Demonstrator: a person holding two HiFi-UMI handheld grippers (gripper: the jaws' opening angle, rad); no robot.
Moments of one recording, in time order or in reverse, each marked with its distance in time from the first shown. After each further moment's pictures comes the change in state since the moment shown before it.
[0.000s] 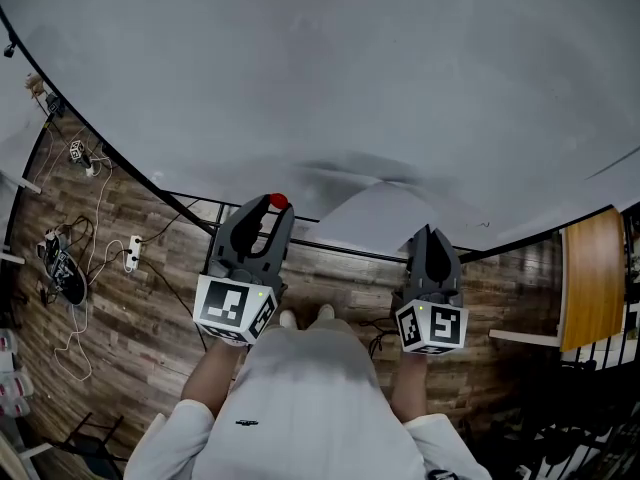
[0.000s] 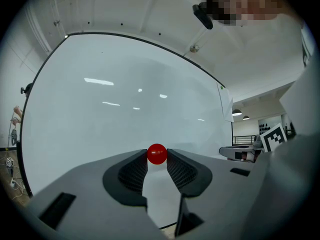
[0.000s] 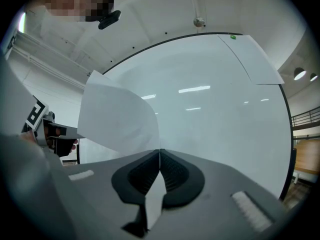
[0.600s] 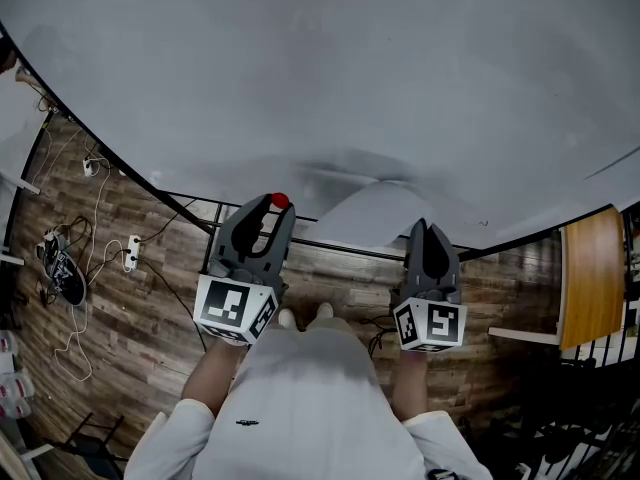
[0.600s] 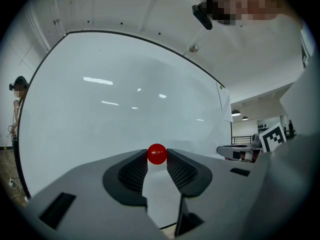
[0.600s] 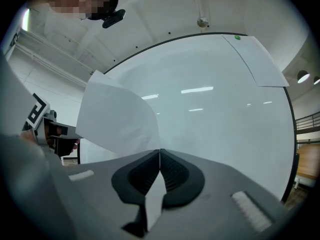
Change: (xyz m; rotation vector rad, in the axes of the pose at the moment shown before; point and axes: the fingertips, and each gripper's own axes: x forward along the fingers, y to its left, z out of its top) left arm 0.005 -0.004 -0.001 -0.004 0.001 -0.012; right arm 0.006 0.005 0.005 -0.034 -0.002 0.018
